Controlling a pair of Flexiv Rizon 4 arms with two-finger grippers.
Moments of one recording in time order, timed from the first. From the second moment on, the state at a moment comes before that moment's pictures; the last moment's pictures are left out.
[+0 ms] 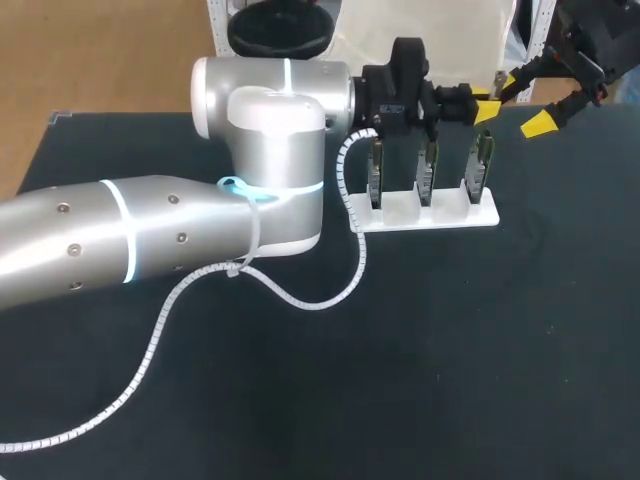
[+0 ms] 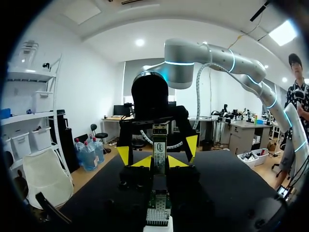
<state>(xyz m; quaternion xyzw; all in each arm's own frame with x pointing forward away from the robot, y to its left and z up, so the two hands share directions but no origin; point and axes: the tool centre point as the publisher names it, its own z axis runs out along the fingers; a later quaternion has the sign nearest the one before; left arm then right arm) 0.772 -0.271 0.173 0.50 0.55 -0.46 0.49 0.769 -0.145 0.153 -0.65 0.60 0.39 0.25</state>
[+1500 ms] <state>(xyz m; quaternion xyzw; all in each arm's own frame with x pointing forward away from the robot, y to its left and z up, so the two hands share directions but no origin) 0.772 -0.271 0.174 0.50 0.55 -0.46 0.49 0.773 -0.113 0.207 -0.65 0.57 0.38 0.33</state>
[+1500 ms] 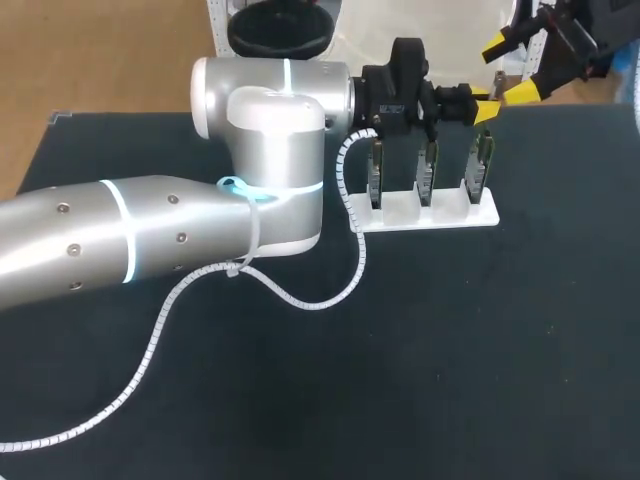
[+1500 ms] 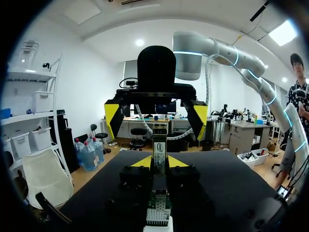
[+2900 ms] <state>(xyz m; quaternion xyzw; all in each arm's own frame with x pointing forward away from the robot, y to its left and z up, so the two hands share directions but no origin) 0.772 -0.271 0.173 0.51 0.54 -0.45 0.49 0.775 -0.111 0.207 -0.64 0.59 0.36 0.34</state>
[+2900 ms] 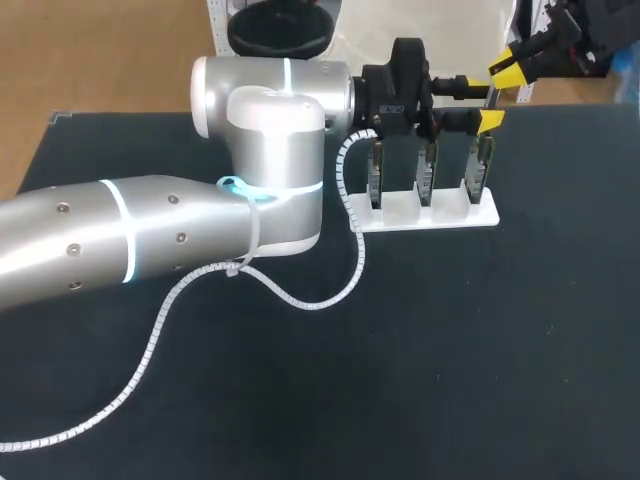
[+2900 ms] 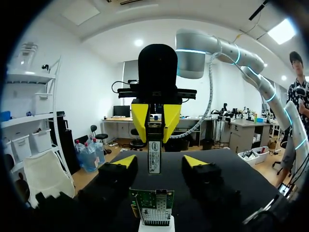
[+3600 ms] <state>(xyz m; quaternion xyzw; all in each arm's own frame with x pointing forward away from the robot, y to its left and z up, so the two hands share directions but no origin) 0.767 -0.260 0.161 0.57 0.57 -0.38 0.45 0.778 -0.112 0.207 -0.64 0.59 0.35 0.34</state>
